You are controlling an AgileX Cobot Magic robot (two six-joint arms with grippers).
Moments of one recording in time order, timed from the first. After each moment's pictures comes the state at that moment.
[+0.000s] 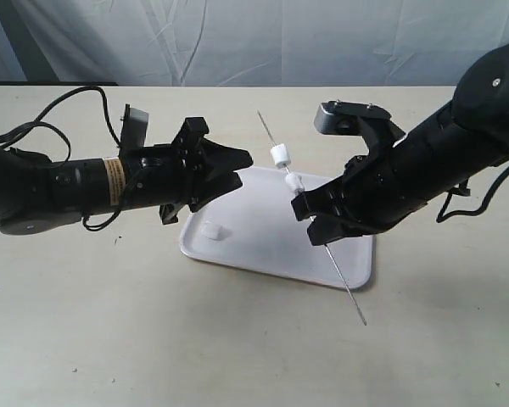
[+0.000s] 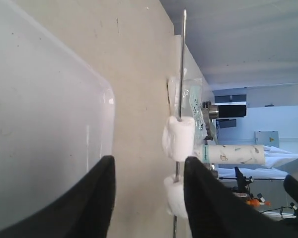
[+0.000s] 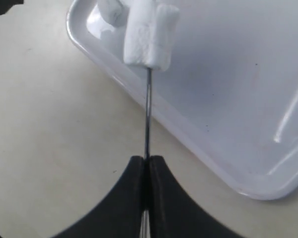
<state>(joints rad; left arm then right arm) -0.34 1.92 -0.77 0.94 -0.98 -1.82 0.43 1.61 -0.90 0.72 0.70 -0.49</state>
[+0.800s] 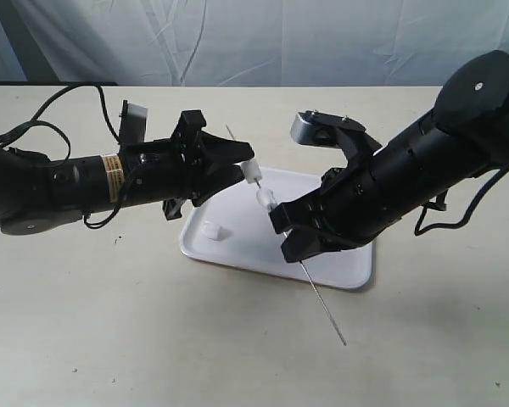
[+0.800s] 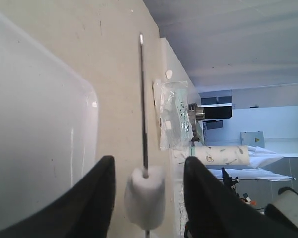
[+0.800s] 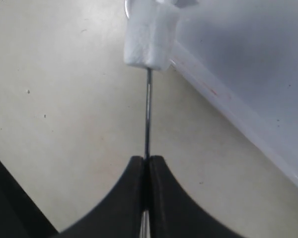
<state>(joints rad) -0.34 1.92 -0.77 0.92 -1.02 -1.82 0.48 1.62 -0.90 0.84 0.76 -0.56</state>
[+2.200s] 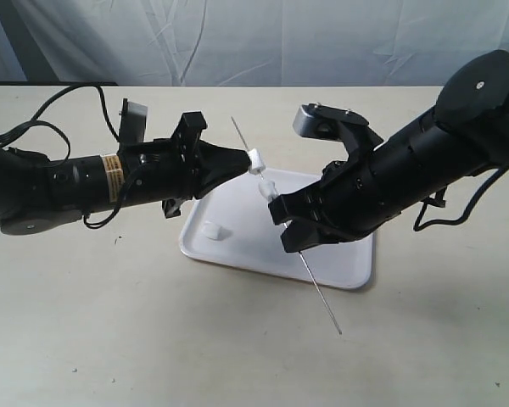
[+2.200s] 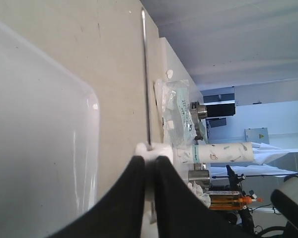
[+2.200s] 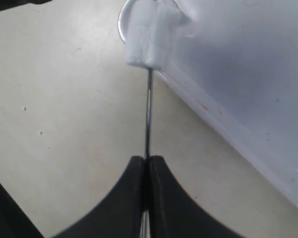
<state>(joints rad) -0.34 1.92 -0.77 0.92 -1.03 -1.78 0.48 1.62 -0.90 0.86 0.71 -0.57</state>
